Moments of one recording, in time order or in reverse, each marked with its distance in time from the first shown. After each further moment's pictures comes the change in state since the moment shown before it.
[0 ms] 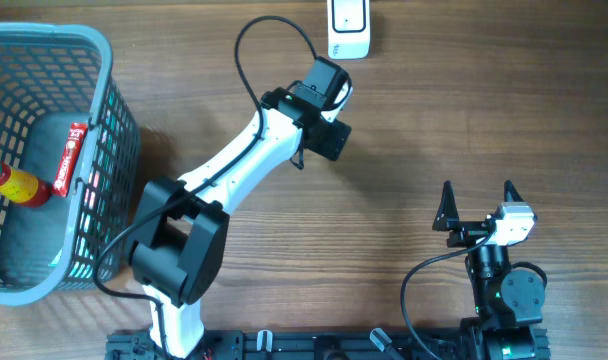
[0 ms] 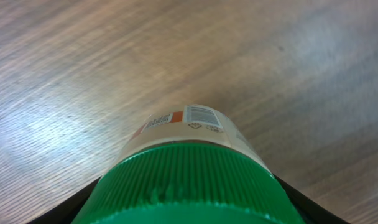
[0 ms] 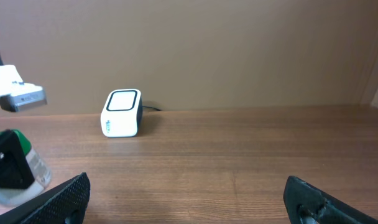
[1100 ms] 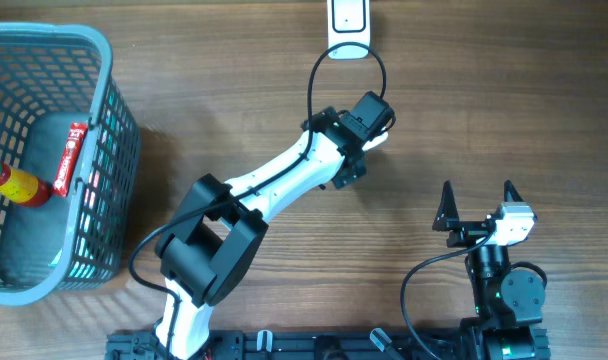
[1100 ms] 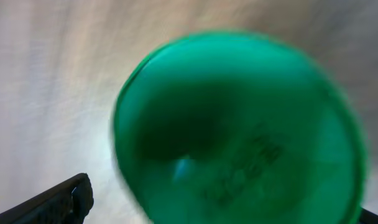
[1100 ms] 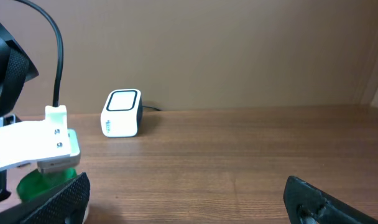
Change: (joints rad) left arm -0.169 0.080 0.000 0.024 -0.399 0.450; right arm 0.000 0.000 0.000 0.000 0.000 0.000
